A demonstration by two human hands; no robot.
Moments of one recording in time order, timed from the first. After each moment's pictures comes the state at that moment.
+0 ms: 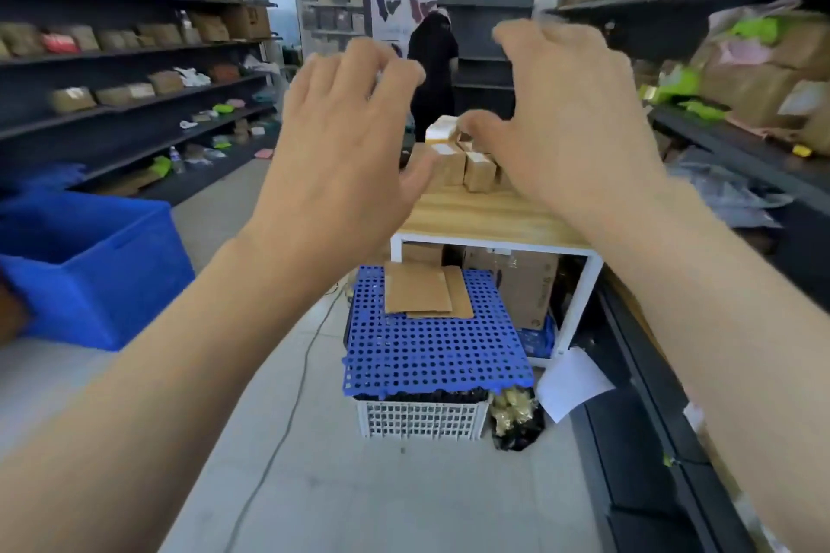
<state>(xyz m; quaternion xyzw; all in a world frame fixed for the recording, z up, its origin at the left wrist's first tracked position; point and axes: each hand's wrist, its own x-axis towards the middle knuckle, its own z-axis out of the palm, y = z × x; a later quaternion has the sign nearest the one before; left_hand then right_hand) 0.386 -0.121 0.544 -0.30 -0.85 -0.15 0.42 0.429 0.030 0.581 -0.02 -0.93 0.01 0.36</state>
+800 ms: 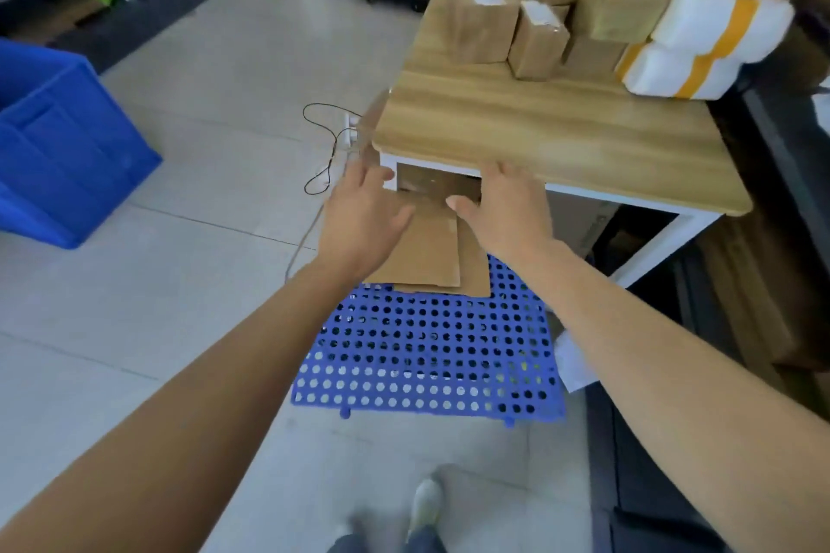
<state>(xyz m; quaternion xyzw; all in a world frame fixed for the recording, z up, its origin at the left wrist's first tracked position) -0.023 0.032 0.261 -0.12 -0.94 -0.31 0.05 -0.006 0.197 0.287 -0.07 -0.99 0.08 0.03</state>
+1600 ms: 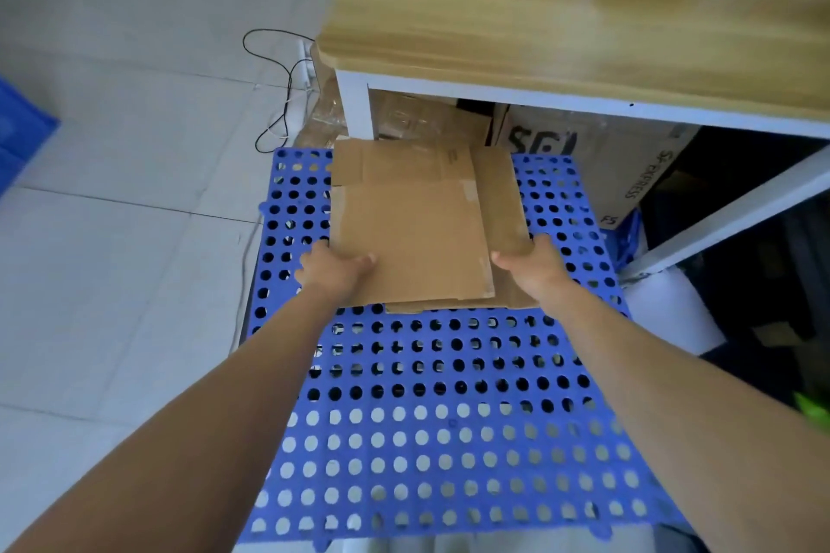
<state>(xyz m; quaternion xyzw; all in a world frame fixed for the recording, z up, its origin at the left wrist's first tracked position) -0.189 0.036 -0.064 0.22 -0.84 -0.43 -0.25 -0.134 0.284 -0.067 -0.42 -0.79 0.42 -0.14</state>
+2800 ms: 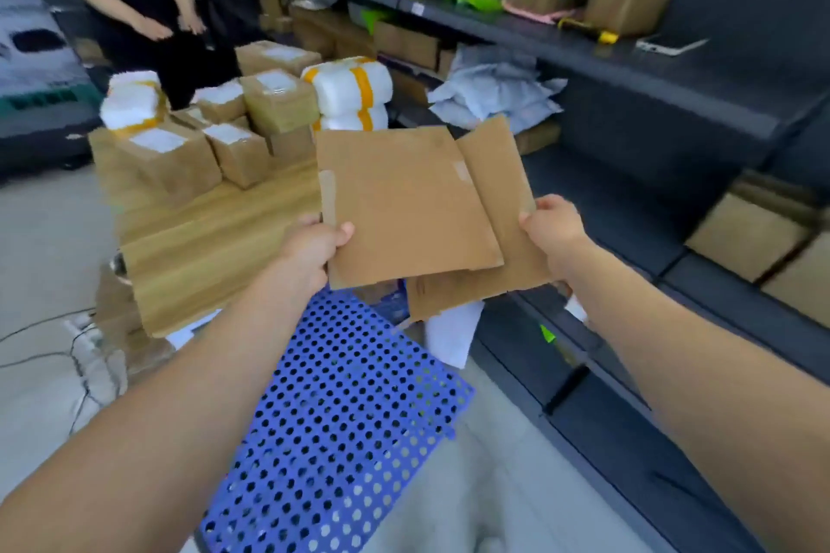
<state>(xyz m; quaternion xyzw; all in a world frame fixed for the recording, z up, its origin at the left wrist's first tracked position) -0.086 0.184 0.329 -0.13 -0.68 -0.61 -0.38 0.146 0.331 0.353 -0.60 -0.63 0.43 0.26</state>
